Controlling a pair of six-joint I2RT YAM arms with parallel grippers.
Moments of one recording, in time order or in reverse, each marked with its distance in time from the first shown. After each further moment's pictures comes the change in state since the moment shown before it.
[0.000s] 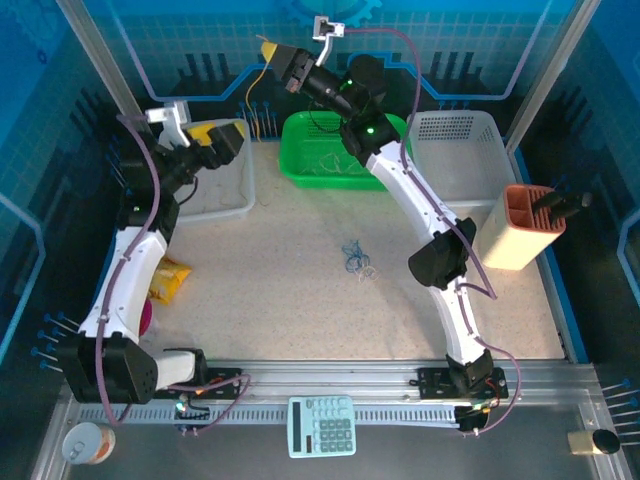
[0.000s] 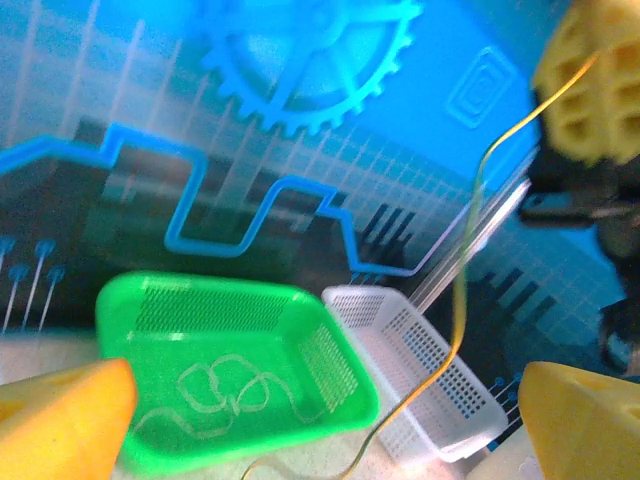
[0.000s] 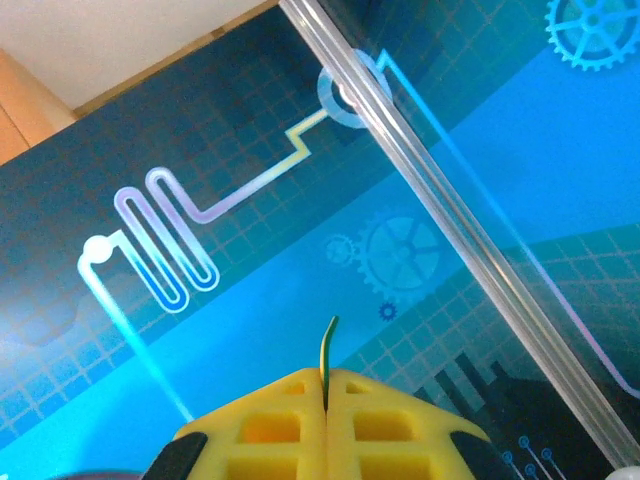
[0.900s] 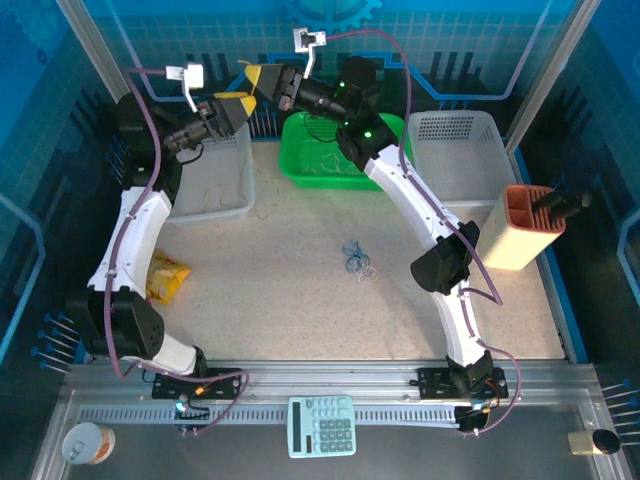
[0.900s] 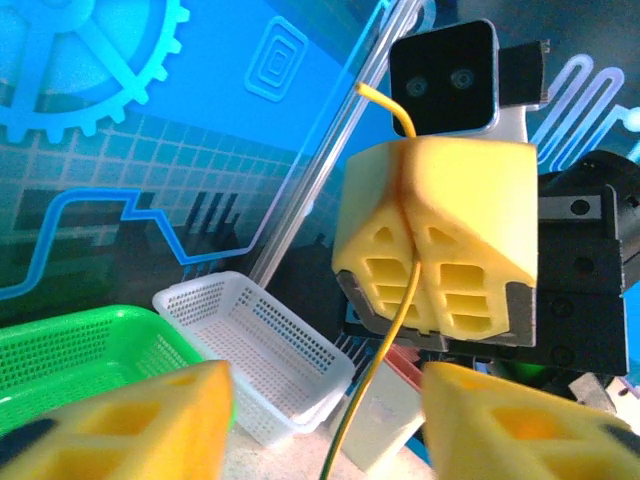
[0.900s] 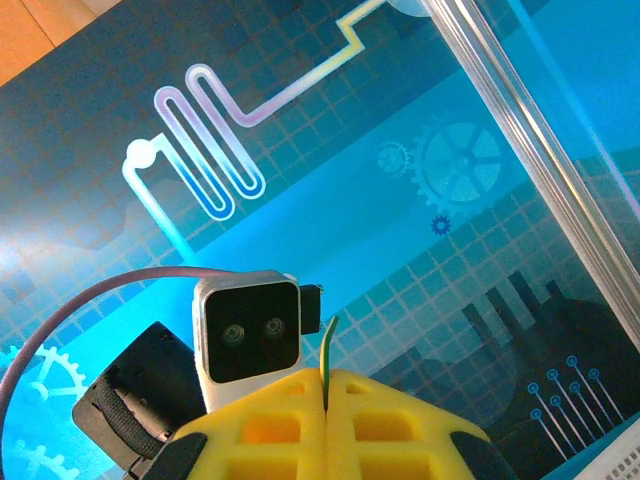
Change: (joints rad) left arm -0.012 0.238 0.277 0.151 0.406 -0.156; right arm 0.040 -0.055 -0.059 -0.082 -0.149 -0.044
